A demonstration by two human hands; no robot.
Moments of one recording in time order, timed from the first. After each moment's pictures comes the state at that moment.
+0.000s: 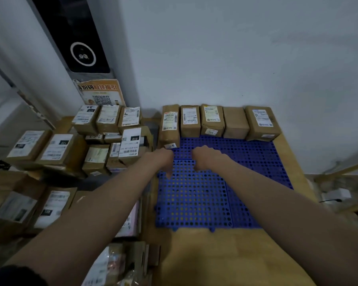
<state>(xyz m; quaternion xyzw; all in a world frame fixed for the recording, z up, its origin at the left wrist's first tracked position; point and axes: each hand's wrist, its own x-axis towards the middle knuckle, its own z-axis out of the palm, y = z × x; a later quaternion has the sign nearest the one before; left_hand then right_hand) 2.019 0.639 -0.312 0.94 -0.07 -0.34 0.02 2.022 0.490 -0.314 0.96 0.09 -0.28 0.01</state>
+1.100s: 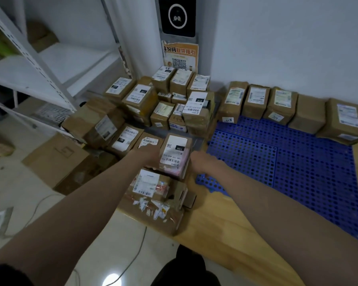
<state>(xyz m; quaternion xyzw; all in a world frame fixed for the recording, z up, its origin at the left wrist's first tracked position) 1.825 0.791 -0.352 0.94 0.13 -0.30 0.05 1.871 0.611 -0.342 0.90 0.25 -0.36 -0.06</state>
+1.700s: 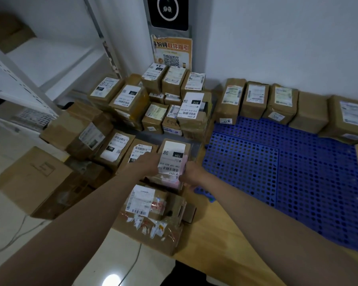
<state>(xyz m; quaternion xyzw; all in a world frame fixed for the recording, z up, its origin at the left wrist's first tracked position) 1.863 0.800 -0.397 0.96 0.10 -0.25 0.07 1.892 0.637 -0.388 0.84 0.10 -0.45 -0.28</state>
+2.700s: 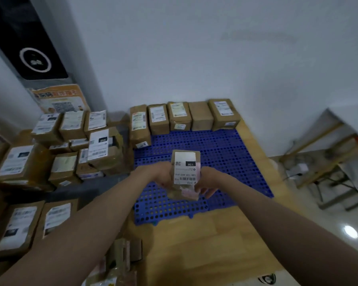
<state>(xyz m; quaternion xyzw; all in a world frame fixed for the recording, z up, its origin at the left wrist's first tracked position) 1.964 0.572 -0.340 0.89 -0.20 -0.40 0.12 1.904 0.399 -0.335 0.86 -0.14 -0.36 -0.34</state>
